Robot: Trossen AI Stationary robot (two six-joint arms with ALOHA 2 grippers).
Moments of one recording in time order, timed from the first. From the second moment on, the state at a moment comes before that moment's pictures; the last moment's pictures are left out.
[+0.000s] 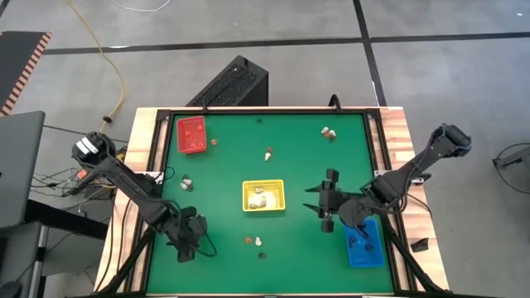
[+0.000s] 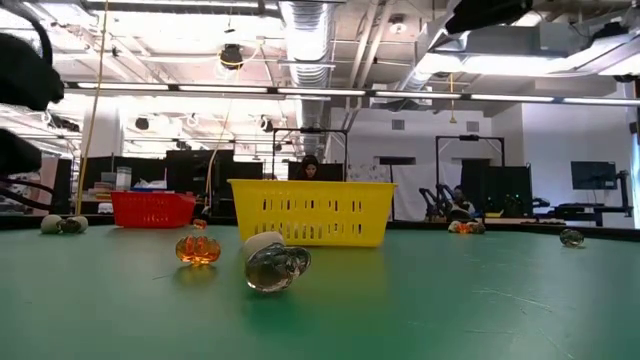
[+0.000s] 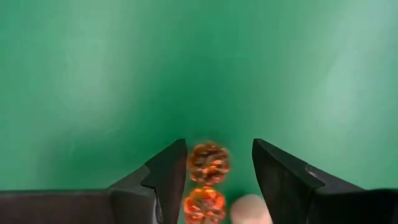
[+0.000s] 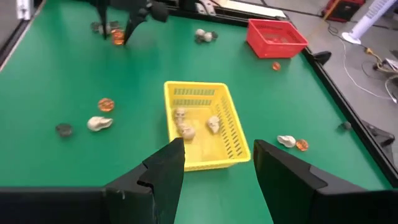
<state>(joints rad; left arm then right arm) -0.75 1.37 0.59 -0.33 -0.05 -0.92 0.57 1.18 0.92 -0.39 0.73 0.25</state>
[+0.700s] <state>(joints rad) -0.79 1.42 0.59 -0.43 -0.08 -0.79 0.56 1.18 0.92 -0.38 0.73 0.26</state>
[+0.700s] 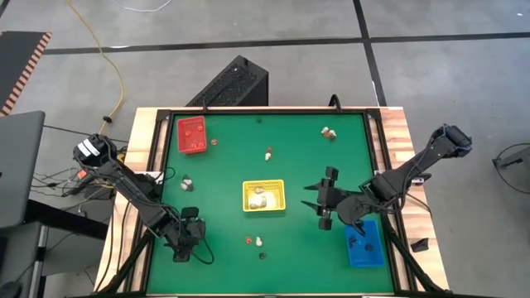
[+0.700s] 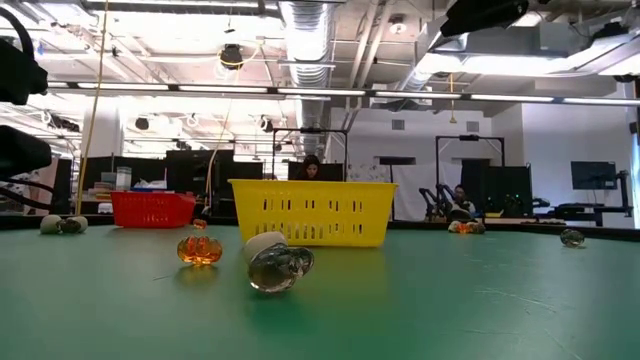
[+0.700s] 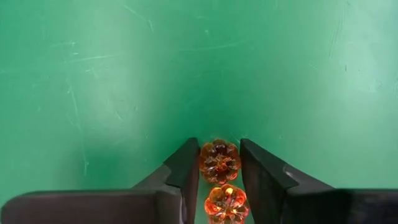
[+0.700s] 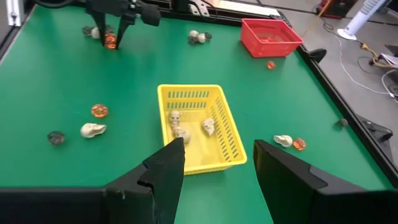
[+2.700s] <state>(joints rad) 0.29 1.03 0.73 -0.94 0.07 -0.40 0.55 1.18 0.92 -0.41 0.73 0.31</state>
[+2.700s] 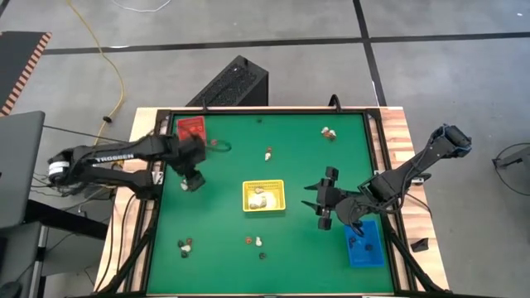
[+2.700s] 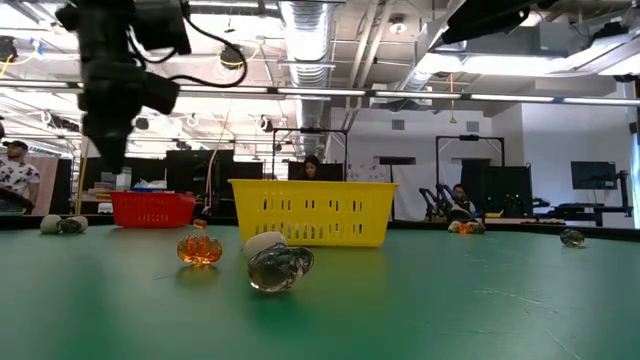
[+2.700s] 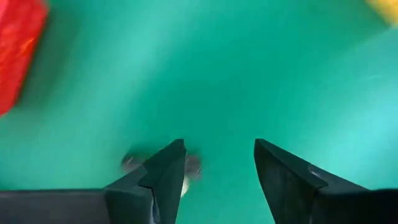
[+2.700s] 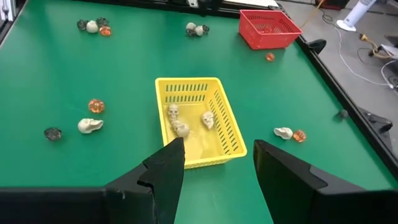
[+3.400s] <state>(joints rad) 0.16 1.03 0.58 -0.92 -0.12 -0.84 0.55 1.18 0.92 -0.41 0.71 0.36</state>
